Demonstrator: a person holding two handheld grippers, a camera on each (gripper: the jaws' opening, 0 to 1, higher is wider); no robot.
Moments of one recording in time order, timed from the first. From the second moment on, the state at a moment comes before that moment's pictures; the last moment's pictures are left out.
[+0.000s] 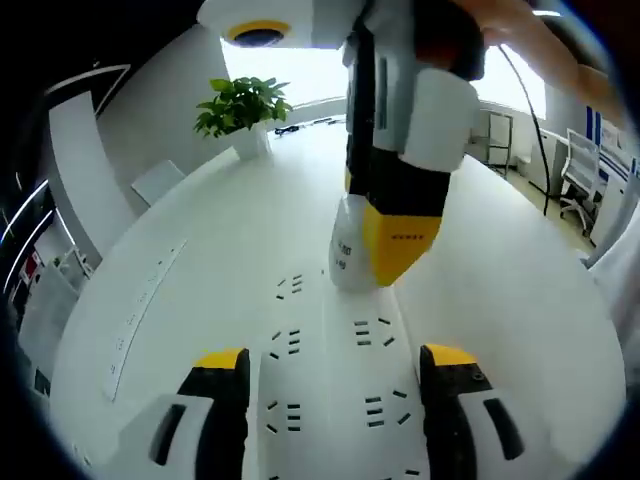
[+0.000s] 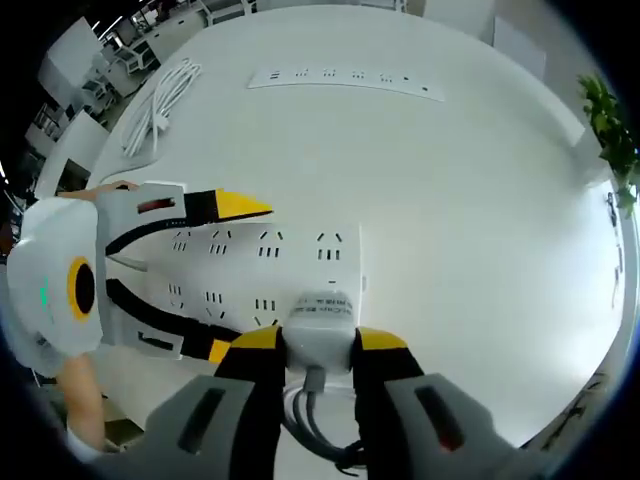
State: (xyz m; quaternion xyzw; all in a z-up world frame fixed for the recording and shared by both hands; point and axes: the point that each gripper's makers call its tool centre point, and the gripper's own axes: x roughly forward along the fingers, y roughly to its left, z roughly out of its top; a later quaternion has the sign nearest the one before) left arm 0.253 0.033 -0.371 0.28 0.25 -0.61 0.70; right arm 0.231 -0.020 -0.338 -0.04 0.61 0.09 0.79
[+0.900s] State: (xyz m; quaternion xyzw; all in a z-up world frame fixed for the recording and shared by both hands) left arm 0.248 0.035 -0.383 0.25 0.31 -0.62 0.68; right arm 0.232 -0.013 -0.339 -0.07 0.60 0.08 0.79
